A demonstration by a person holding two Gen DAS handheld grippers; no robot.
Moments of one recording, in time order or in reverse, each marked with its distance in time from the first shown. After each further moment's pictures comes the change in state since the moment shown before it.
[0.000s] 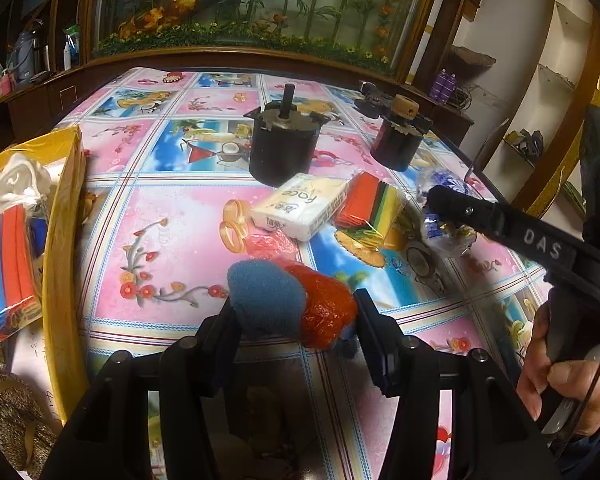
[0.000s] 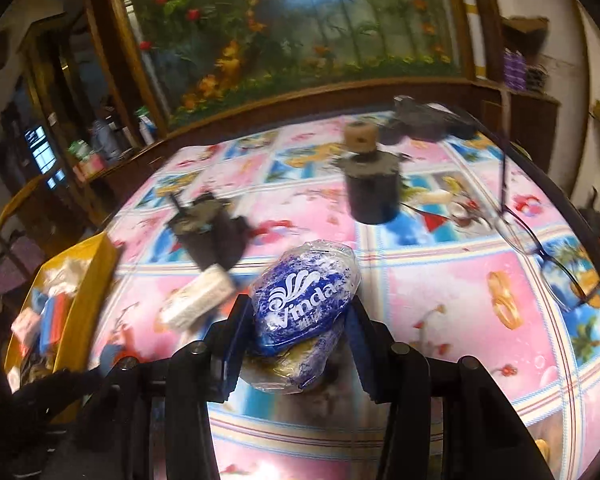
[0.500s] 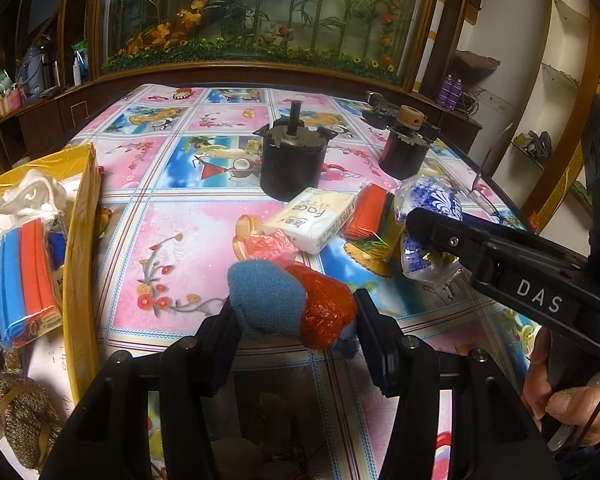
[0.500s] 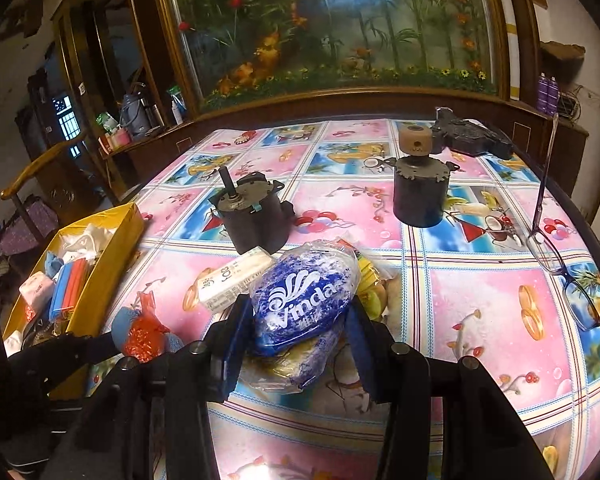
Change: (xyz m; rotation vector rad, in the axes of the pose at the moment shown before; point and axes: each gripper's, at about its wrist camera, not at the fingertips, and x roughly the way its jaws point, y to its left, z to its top) left arm -0.006 -0.004 0.002 0.023 -0.051 0.062; right arm 0.008 0.021 -0.006 -0.065 0.021 0.033
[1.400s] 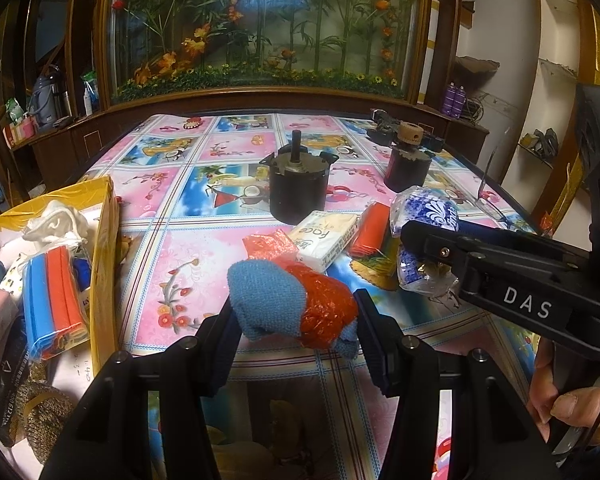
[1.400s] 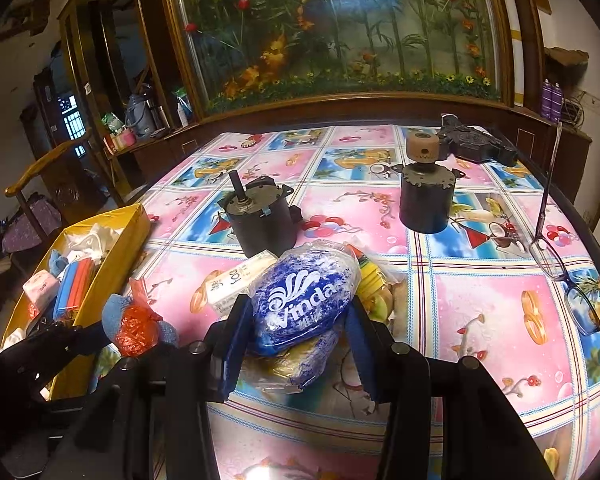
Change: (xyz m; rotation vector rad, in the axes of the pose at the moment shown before) left arm -0.014 -0.009 -0.001 0.054 -0.081 0.068; right arm -0.002 0.005 0.000 -0.014 -0.015 0.009
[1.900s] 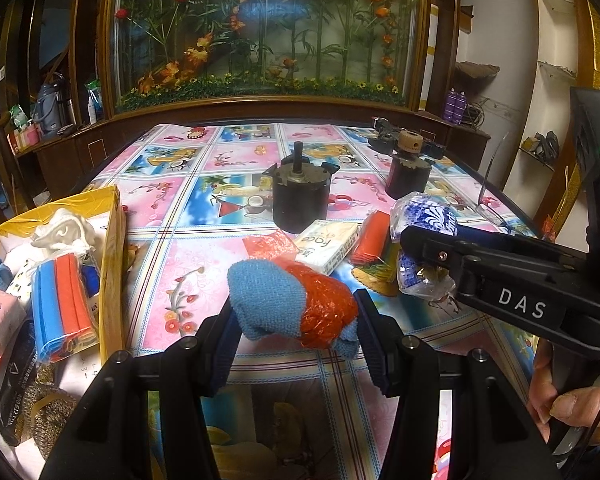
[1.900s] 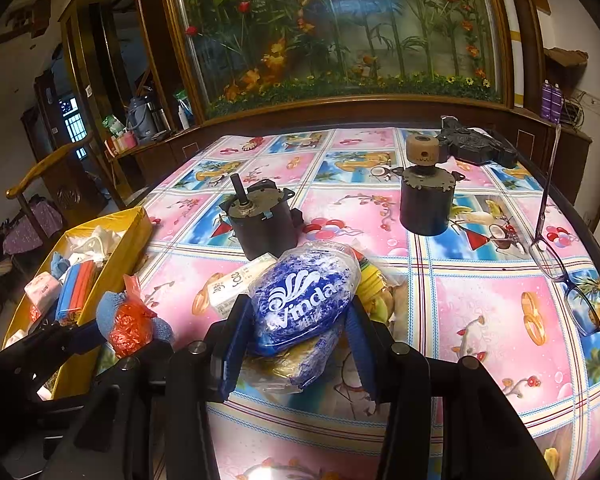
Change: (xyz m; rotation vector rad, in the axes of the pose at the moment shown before) left arm -0.007 0.000 -0.001 0.005 -0.034 0.015; right arm -0.002 0.000 0.001 0.002 -0.011 0.003
